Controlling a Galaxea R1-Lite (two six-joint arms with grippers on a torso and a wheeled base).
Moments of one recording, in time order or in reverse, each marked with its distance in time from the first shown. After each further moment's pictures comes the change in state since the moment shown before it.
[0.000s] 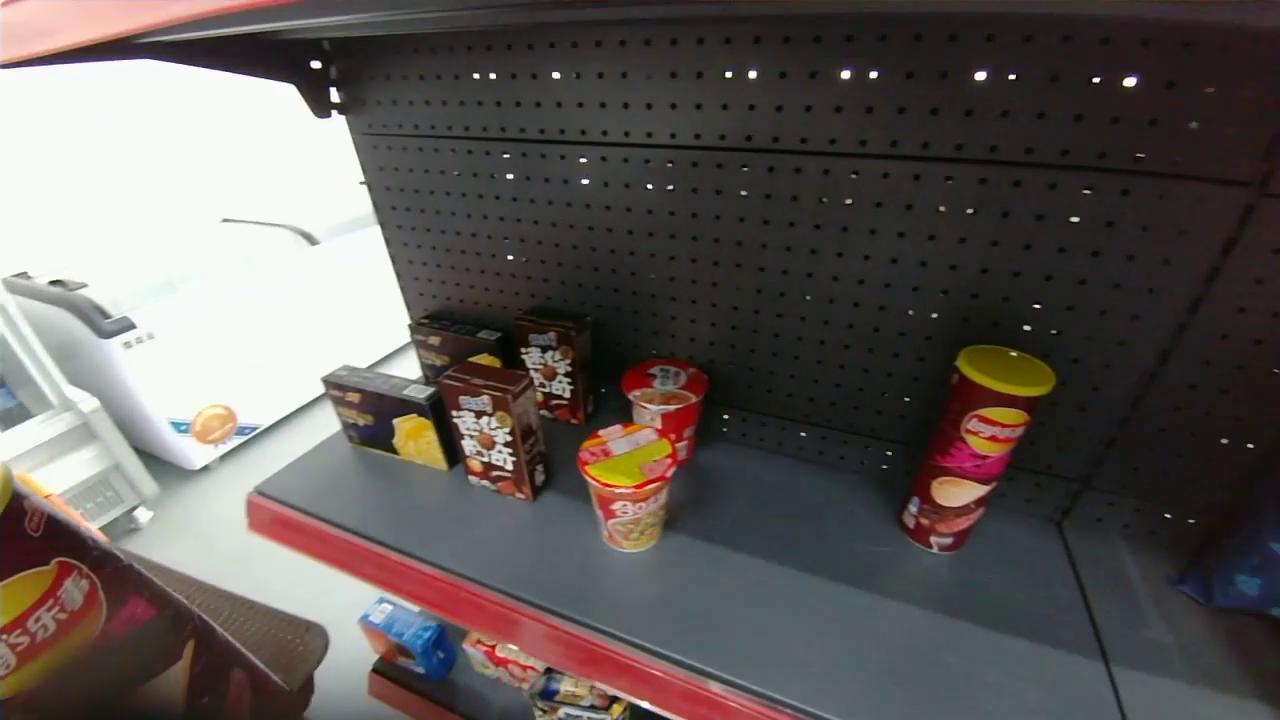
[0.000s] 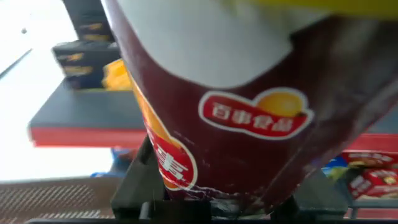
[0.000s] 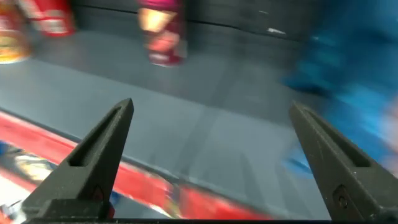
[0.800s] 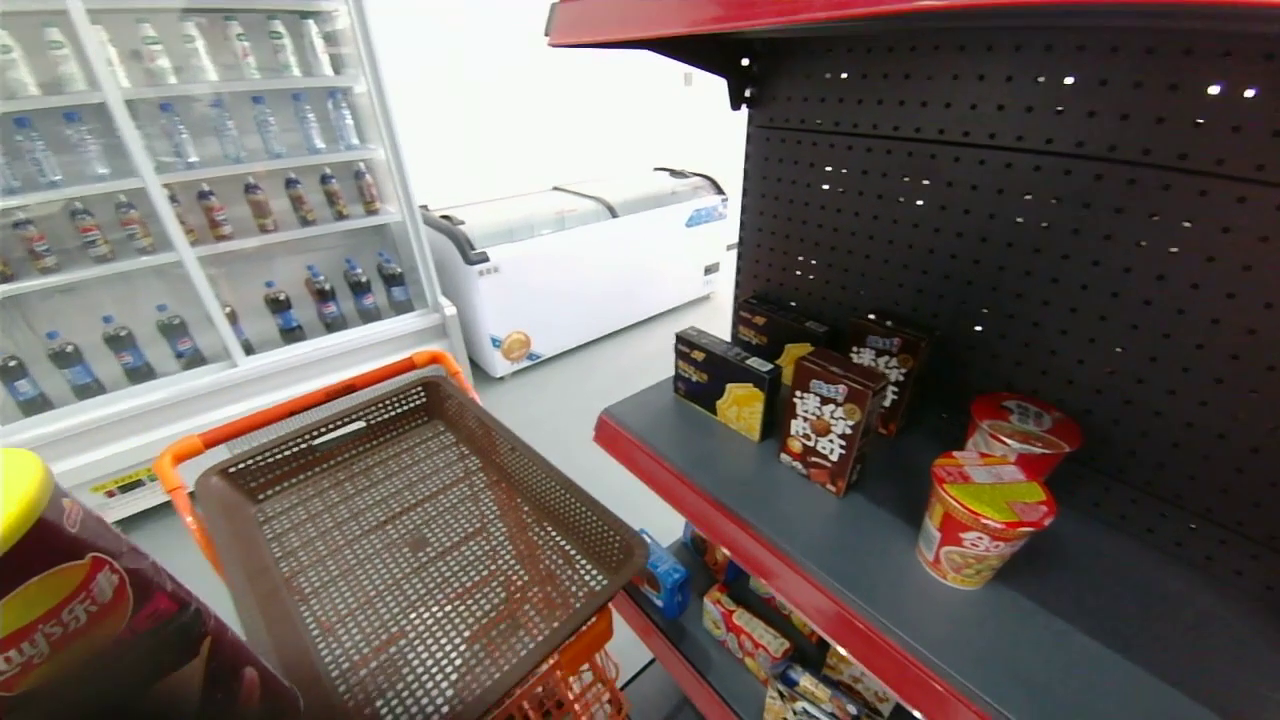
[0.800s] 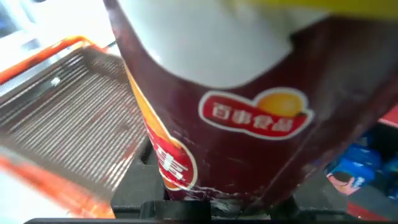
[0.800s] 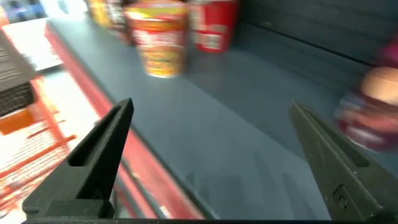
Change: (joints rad) left arm 0.003 0.022 0.006 -0.005 0.008 0.001; right arm 0.000 0.000 0.000 0.000 0.000 0.000
